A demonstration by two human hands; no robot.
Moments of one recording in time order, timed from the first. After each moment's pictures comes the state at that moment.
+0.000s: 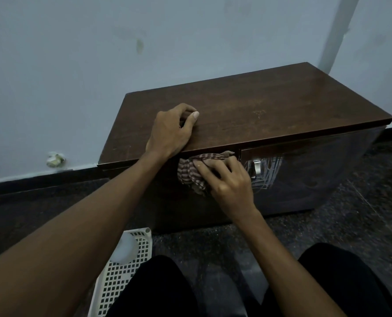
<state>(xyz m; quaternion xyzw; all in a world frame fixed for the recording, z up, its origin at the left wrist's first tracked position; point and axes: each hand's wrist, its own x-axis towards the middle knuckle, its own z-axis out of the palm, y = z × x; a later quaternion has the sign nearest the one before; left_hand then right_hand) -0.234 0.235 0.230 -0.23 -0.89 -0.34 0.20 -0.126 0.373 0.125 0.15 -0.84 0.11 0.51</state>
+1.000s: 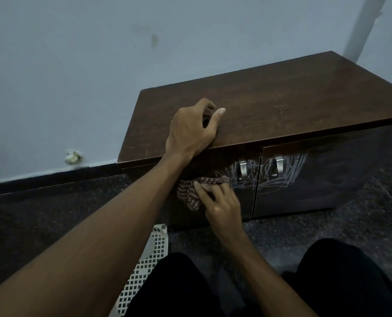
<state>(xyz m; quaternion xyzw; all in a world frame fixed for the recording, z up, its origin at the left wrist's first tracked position) -0.225 0.235 0.233 -0.26 -0.88 -0.31 0.25 -0.121 0.303 0.054 0.11 -0.88 0.21 0.42</state>
